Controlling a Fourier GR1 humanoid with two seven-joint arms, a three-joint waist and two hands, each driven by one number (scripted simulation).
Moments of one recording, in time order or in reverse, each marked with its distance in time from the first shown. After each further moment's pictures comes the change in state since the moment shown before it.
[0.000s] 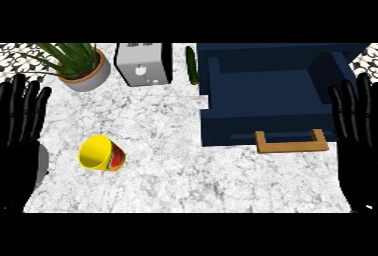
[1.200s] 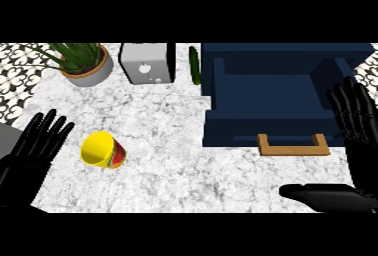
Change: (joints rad) left arm 0.138 0.092 0.144 0.310 0.491 -0.441 -0.034; right arm 0.015 -0.102 -0.067 0.064 0.016 0.110 0.037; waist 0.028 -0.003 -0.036
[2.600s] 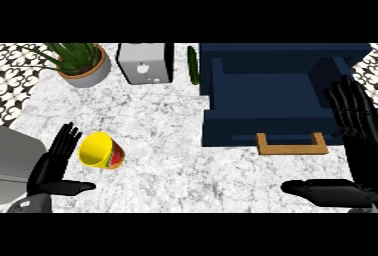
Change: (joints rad) left arm -0.354 0.096 0.113 1.171 -0.447 0.027 -0.712; right arm -0.018 0.012 -0.039 0.045 -0.007 0.055 -0.025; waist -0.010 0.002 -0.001
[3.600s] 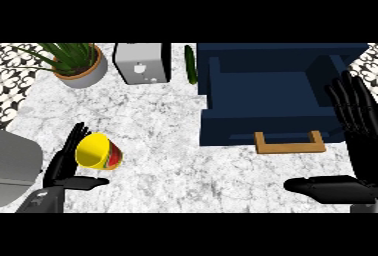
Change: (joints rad) left arm -0.180 0.007 -0.010 0.377 -0.079 0.085 -0.214; right arm -0.030 -0.009 -0.020 0.012 -0.024 0.028 0.012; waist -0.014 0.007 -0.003
